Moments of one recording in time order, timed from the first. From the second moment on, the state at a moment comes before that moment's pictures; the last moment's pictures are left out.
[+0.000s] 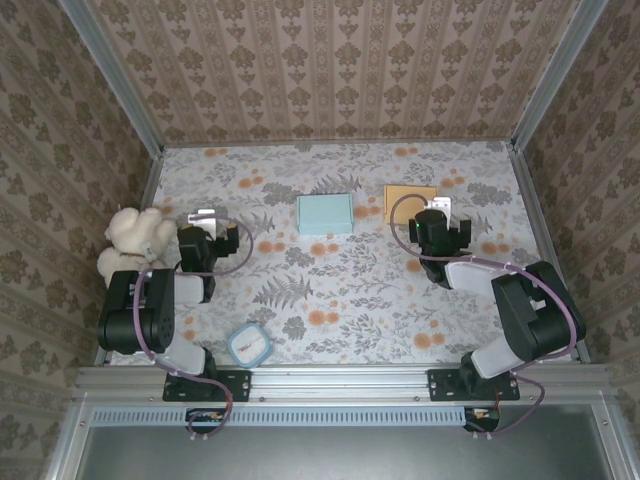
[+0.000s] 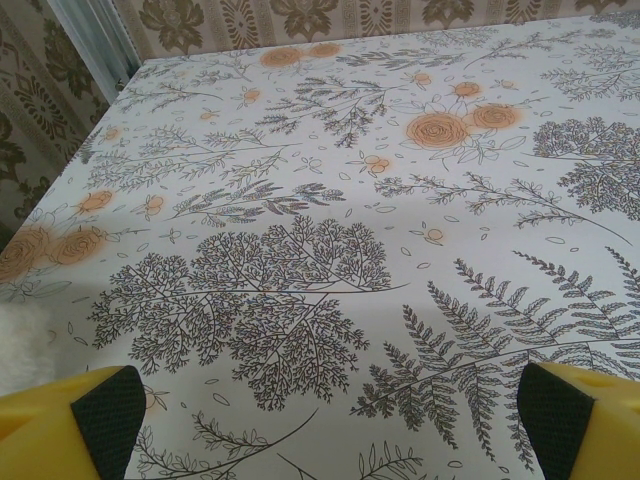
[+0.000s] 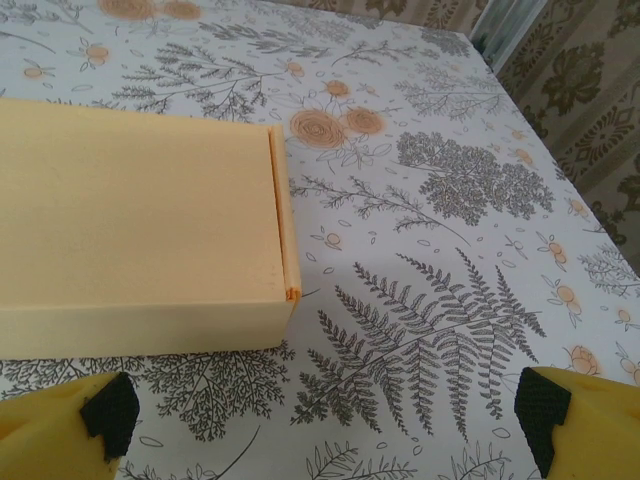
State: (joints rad) left arm -0.04 1.54 0.39 0.77 -0.06 0.08; right arm 0.29 1.52 0.60 0.32 0.66 0.08
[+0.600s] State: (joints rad) left arm -0.03 1.54 0.39 0.77 -0.06 0.08; right arm 0.24 1.48 0.58 0.34 0.66 0.13
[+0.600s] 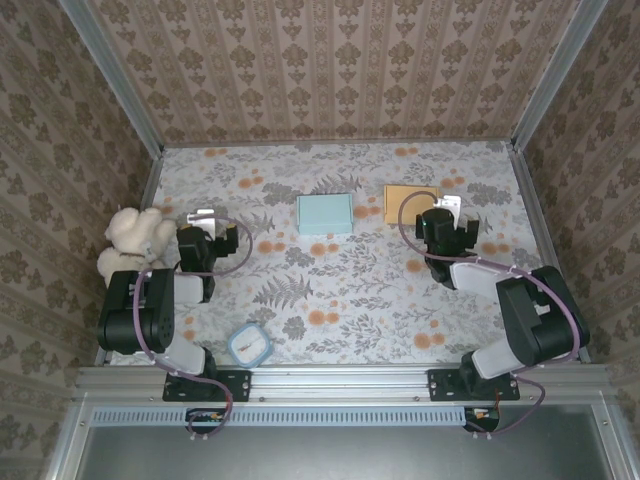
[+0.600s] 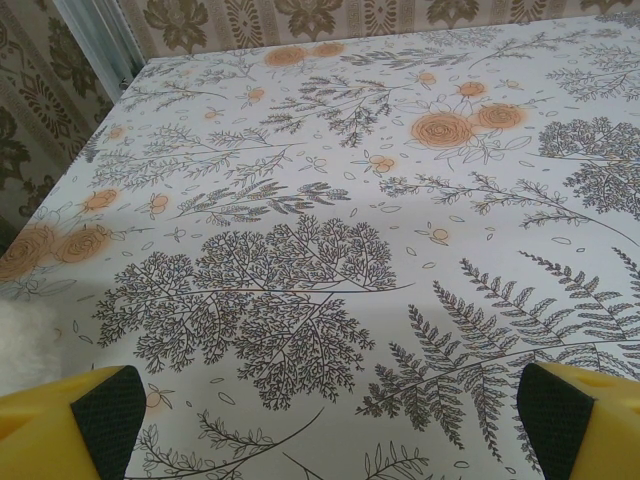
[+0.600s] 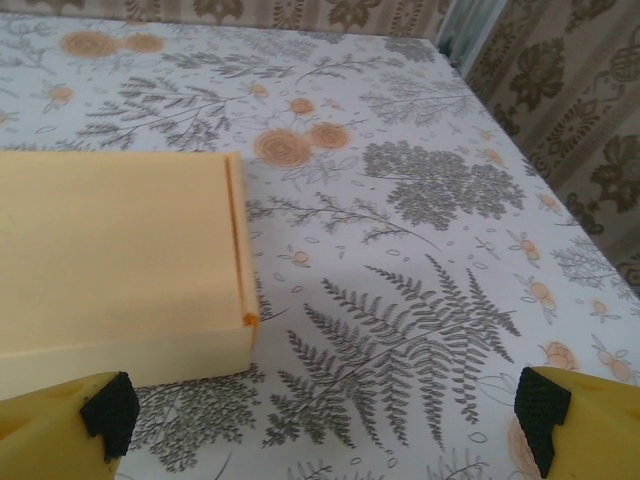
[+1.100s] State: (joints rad) left arm -0.03 1.54 0.39 0.77 -0.06 0.08; right arm 0.15 1.35 0.44 0.46 0.67 0.19
